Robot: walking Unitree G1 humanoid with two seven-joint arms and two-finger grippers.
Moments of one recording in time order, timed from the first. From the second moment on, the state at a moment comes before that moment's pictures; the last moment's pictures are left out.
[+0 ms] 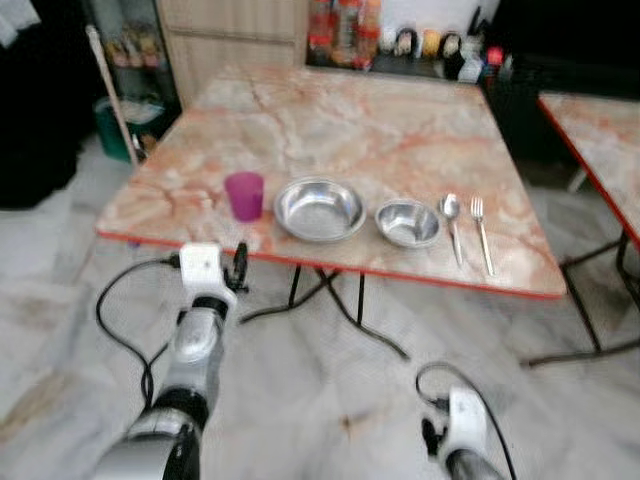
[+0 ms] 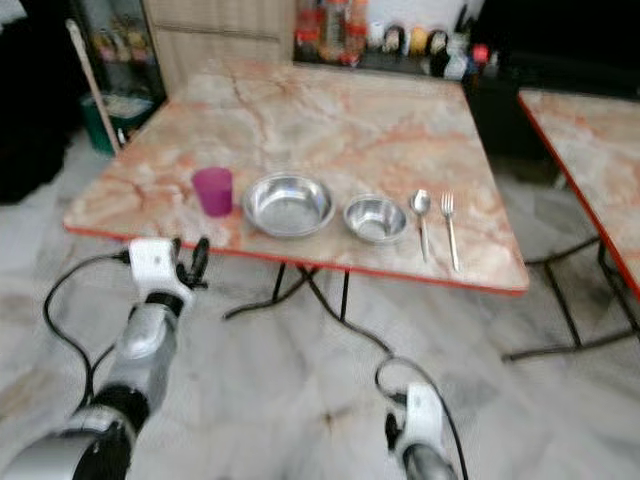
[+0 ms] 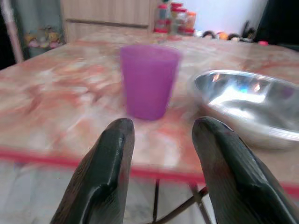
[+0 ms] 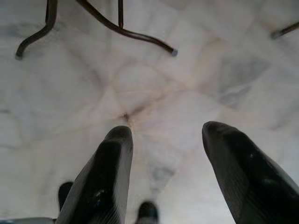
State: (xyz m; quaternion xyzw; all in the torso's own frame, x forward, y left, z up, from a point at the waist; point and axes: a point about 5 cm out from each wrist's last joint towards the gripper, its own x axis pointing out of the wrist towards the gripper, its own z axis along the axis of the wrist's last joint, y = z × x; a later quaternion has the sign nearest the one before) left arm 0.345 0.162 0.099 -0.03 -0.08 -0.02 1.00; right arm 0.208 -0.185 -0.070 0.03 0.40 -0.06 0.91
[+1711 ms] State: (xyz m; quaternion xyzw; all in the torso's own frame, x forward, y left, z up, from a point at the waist) left arm 0.366 0.122 0.134 -0.06 -0.06 -0.08 0.99; right arm 0.200 -0.181 -0.075 0.04 0.41 -0.05 0.91
